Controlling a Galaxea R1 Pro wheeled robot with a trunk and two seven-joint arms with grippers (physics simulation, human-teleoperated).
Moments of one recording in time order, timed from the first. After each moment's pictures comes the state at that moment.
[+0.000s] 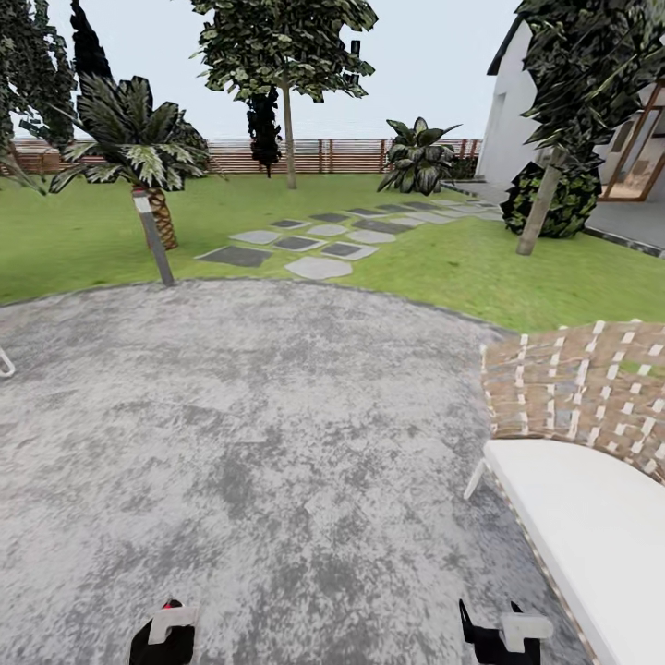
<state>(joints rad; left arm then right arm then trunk) -0.33 0.08 0.07 -0.29 0.01 -0.42 0.02 -0.20 -0.08 -0.08 -0.46 0.02 -0.59 0.00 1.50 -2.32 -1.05</state>
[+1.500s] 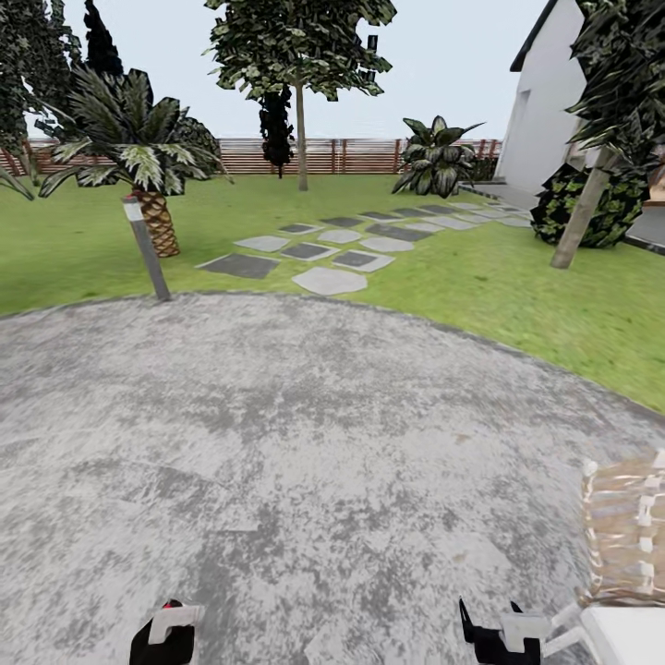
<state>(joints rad) -0.33 0.08 0.07 -0.29 0.01 -0.42 0.02 -0.20 -0.08 -0.08 -0.46 0.02 -0.59 0.00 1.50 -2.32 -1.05</state>
